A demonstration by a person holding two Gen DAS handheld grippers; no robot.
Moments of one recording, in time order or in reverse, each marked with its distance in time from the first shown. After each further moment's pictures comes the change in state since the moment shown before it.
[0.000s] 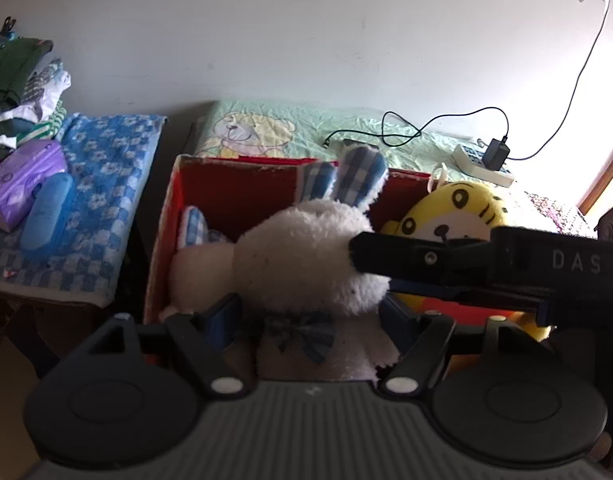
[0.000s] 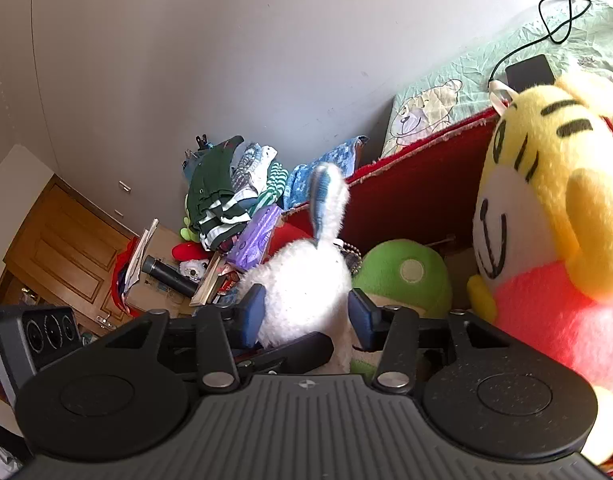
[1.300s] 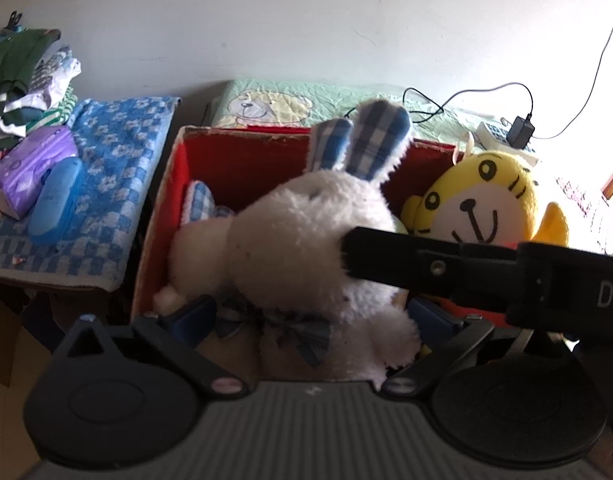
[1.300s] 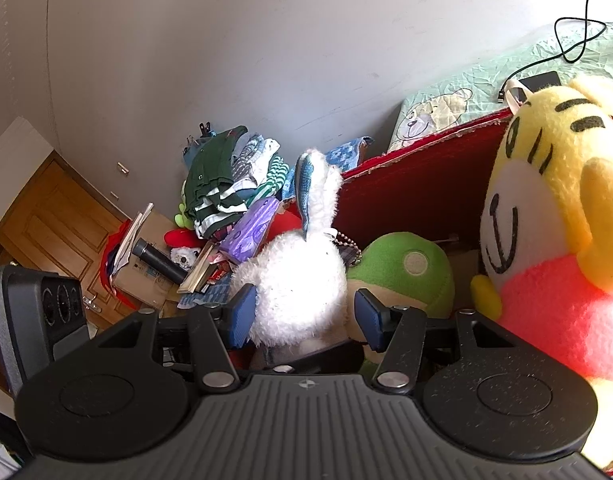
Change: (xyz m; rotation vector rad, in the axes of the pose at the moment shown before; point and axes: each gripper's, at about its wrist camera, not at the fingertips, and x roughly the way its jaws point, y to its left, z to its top) left arm 0.021 -0.009 -0.007 0.021 0.058 0.073; right arm 0.007 0.006 -0.006 -0.088 0.001 -0.015
